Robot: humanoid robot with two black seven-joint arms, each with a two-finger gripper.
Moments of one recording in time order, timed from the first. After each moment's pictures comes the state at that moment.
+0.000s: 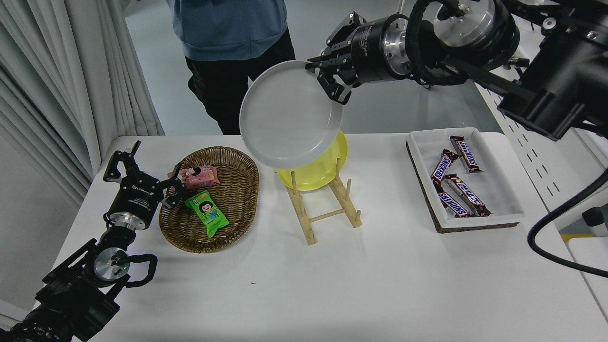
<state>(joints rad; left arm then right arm) -0.50 0.26 -1.08 -0.52 0.15 -0.58 -0.44 1.52 -0.37 0.24 1.24 0.88 -0.68 -0.43</state>
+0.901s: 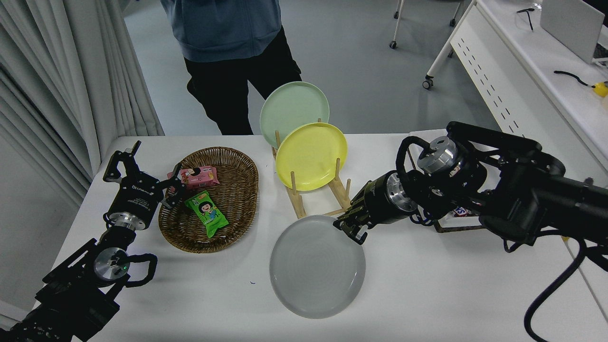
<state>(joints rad) -0.50 0.26 -1.08 -0.53 0.15 -0.58 -0.44 1.12 -0.33 0.21 1.18 1.04 -0.78 -0.41</state>
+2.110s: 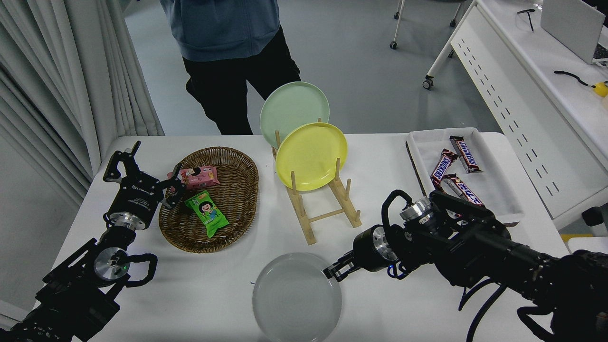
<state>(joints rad) -0.50 0.26 -1.08 -0.53 0.15 -0.58 -0.44 0.90 -0.10 0.29 0.79 1.14 -0.79 -0.42</state>
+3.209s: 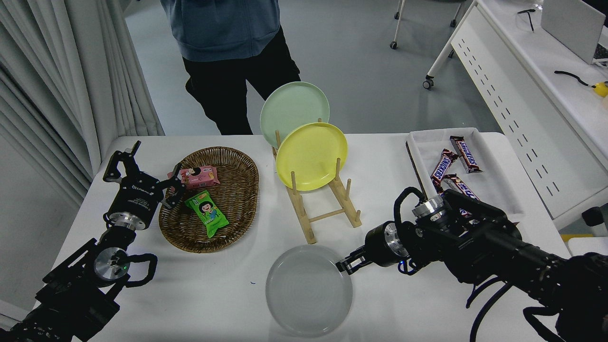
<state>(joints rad) -0.50 0.26 -1.08 -0.53 0.15 -0.58 -0.44 0.89 -0.12 0.32 0.74 1.12 -0.79 -0.42</state>
